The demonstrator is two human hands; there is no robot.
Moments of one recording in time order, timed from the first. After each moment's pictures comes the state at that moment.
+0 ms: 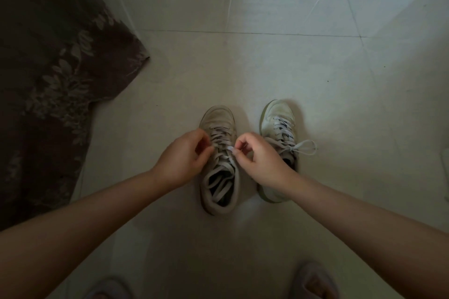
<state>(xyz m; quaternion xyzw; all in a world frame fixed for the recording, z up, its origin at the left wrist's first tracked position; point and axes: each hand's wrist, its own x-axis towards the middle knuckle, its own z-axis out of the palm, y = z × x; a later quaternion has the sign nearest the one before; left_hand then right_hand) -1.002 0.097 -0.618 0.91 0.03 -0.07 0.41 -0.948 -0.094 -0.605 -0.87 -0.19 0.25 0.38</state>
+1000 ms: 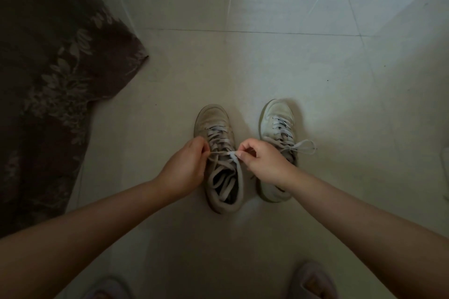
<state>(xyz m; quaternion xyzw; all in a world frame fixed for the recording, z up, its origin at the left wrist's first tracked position) -1.013 0.084 -0.622 0.91 0.05 -0.12 0.38 -0.943 -0.097 -0.598 -0.86 -0.10 0.37 0.34</state>
